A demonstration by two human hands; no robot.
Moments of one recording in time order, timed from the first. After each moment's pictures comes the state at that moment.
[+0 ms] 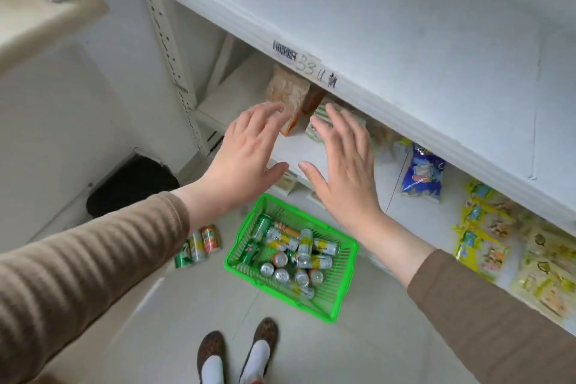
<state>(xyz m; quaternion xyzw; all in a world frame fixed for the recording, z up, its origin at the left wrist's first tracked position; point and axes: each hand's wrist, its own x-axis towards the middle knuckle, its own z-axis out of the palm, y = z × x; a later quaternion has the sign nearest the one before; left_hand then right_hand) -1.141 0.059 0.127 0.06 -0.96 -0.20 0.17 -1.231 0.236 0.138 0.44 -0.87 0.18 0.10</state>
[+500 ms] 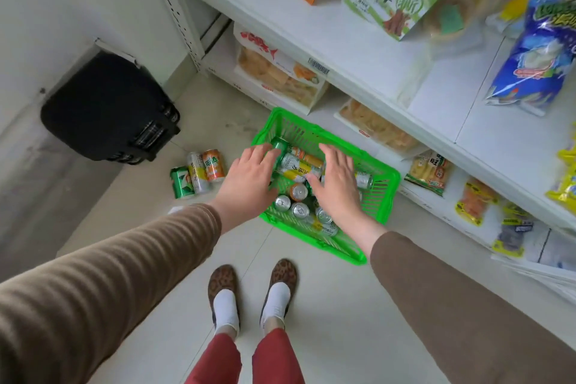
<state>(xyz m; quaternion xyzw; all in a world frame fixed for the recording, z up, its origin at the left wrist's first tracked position) -1.066 0.135 -0.196 0.14 -0.95 -0.24 -0.13 -1.175 0.304 -0.213 0.28 -0.93 0.17 -0.17</state>
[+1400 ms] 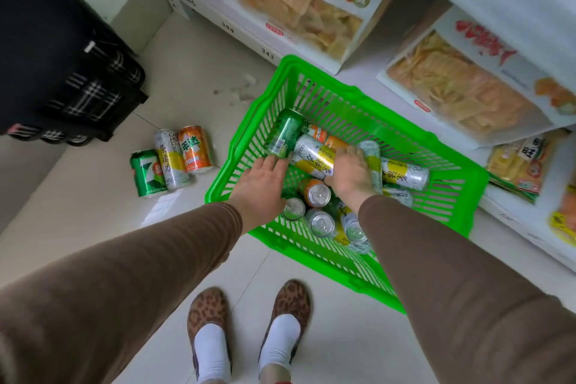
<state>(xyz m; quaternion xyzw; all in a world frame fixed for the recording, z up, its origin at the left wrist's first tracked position) -1.096 0.152 -0.449 0.16 -0.92 -0.25 -0.25 -1.240 0.296 -0.497 0.23 -0.92 -0.07 -0.30</state>
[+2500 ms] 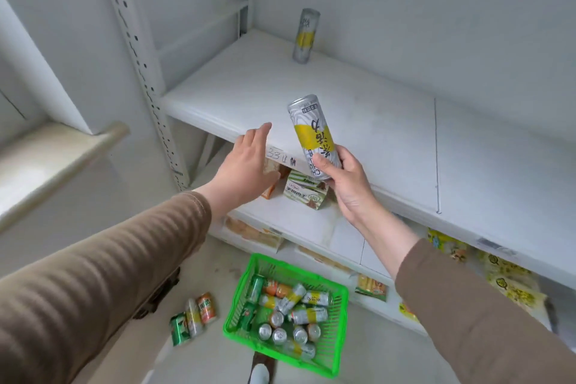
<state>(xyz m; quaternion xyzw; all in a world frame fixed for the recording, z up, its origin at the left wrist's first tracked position) -1.189 0.042 0.265 0.09 -0.95 -0.27 0.13 -1.274 0.234 0.263 0.09 -0.68 0.70 -0.20</state>
